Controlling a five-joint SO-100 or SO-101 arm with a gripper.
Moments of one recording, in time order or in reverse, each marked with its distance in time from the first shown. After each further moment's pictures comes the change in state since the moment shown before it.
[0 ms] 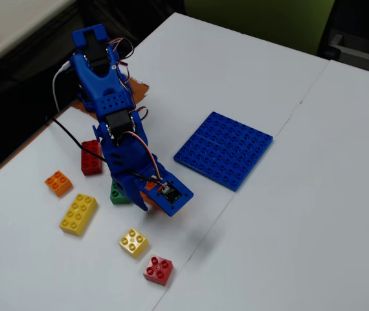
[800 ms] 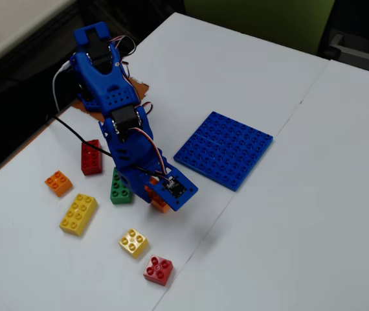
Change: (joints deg) arm -2.0 1.8 0.0 5.4 2.2
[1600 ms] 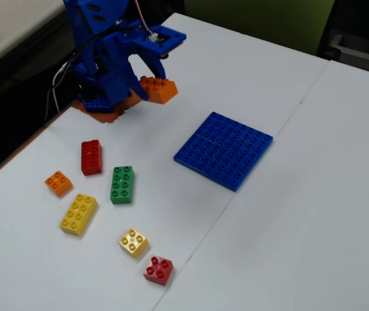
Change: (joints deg) arm -12.0 35.1 -20.0 31.6 9.1
